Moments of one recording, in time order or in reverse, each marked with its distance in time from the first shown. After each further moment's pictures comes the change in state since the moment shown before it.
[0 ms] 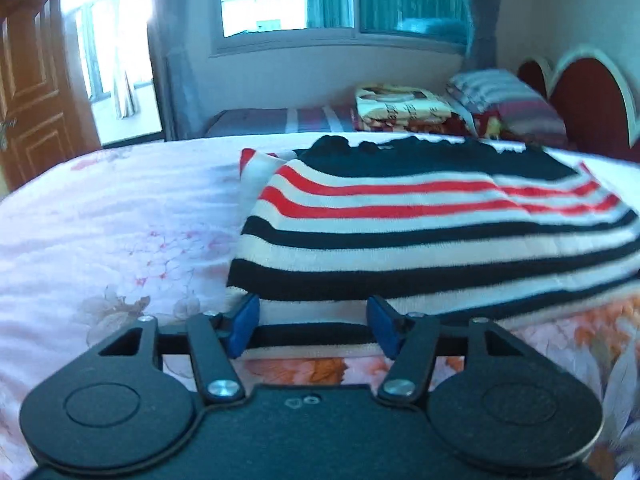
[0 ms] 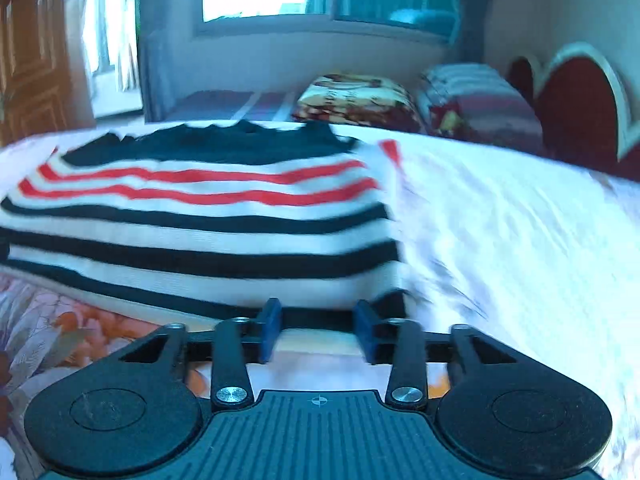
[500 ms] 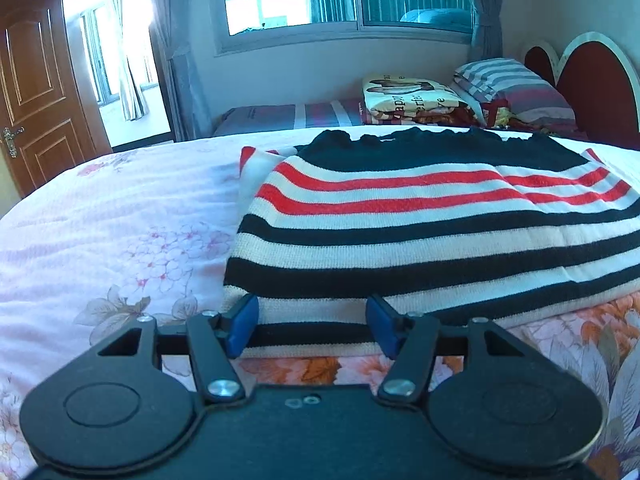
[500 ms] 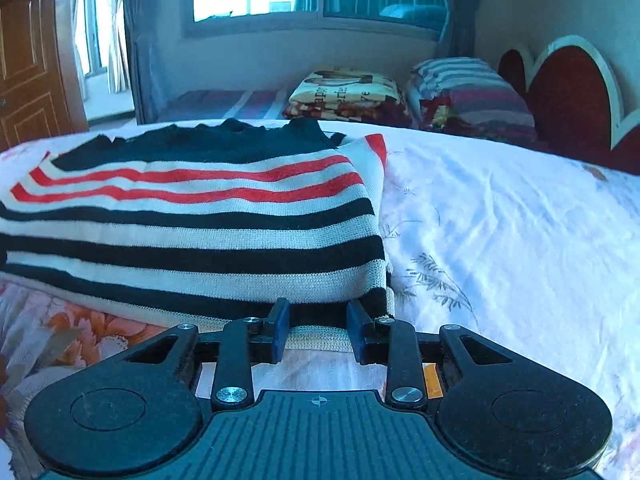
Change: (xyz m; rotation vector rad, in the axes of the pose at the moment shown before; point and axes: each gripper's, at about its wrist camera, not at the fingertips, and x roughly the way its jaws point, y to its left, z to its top) left arm 0.000 -0.009 0.001 -0.001 0.015 0.040; right arm 0.008 -0.007 0.010 0.006 0.014 -0.018
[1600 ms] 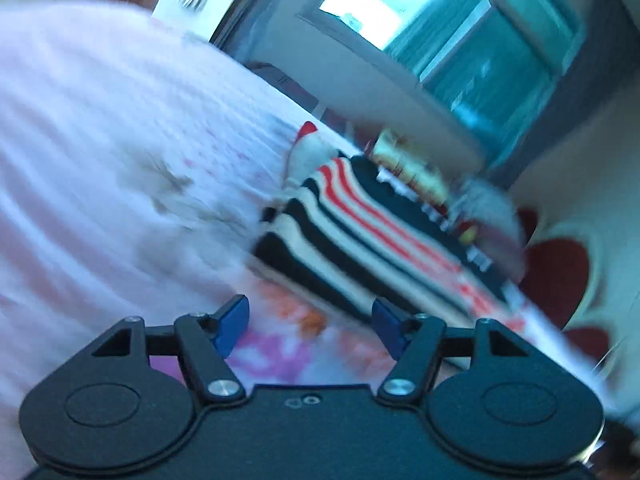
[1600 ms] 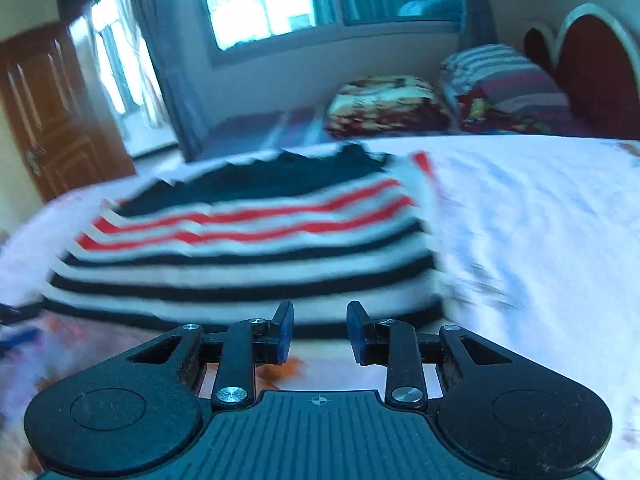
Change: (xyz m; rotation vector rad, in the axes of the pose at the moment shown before) left arm -0.022 0.082 -0.043 -0.703 -0.010 -0.311; right arm -0.021 0.007 0.020 0.136 -0.039 0.229
